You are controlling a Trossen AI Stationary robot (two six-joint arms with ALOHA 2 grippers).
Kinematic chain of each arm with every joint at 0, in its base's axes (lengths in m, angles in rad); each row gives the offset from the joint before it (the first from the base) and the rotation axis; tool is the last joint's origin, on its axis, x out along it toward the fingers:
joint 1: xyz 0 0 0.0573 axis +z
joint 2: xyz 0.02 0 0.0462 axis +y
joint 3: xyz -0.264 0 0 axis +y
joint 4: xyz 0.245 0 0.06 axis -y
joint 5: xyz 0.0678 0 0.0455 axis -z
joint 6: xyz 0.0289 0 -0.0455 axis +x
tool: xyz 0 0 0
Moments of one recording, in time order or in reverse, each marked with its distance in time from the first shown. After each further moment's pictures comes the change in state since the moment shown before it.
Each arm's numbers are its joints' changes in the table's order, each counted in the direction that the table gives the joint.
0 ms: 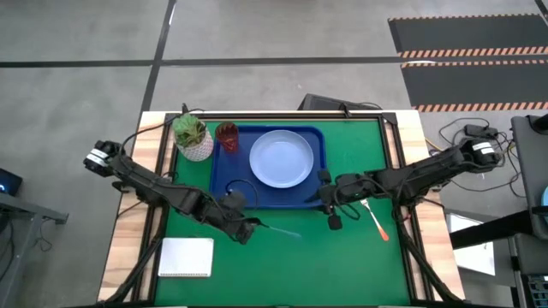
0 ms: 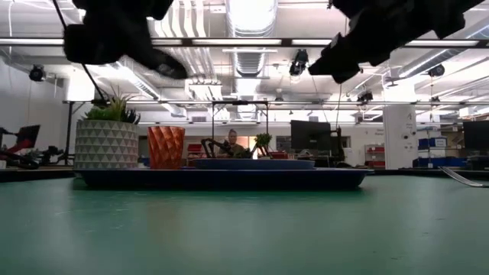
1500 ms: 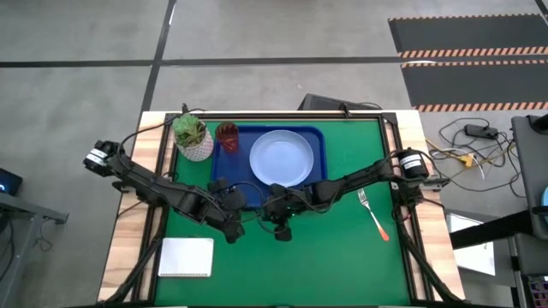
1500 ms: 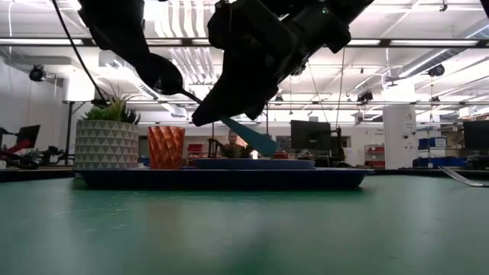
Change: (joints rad) left arm 0.002 -0.003 -0.026 -0.147 -0.206 0.477; right arm -0.023 0.683 -0.623 -0.147 -0.075 0.095
